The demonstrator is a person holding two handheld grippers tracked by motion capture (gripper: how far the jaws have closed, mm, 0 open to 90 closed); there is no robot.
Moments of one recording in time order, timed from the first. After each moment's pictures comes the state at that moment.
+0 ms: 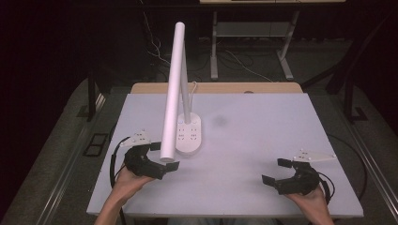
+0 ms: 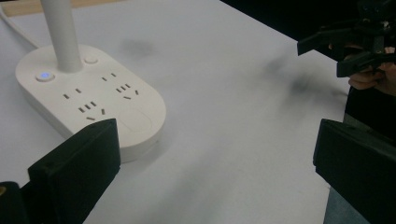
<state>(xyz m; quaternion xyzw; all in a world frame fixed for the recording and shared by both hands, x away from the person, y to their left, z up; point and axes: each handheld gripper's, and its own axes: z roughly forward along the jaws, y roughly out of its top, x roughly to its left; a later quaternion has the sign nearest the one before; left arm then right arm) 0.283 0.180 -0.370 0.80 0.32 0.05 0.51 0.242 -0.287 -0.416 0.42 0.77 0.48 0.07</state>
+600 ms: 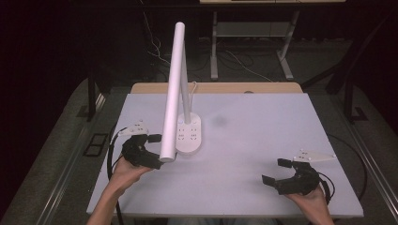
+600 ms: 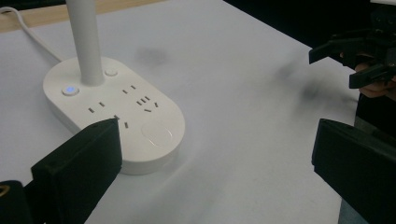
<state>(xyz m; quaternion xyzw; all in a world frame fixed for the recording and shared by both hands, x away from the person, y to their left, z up) 0.302 0.185 -0.358 0.80 0.33 0.05 0.50 0.242 -0.287 -0.416 0.42 0.77 0.47 0.07</state>
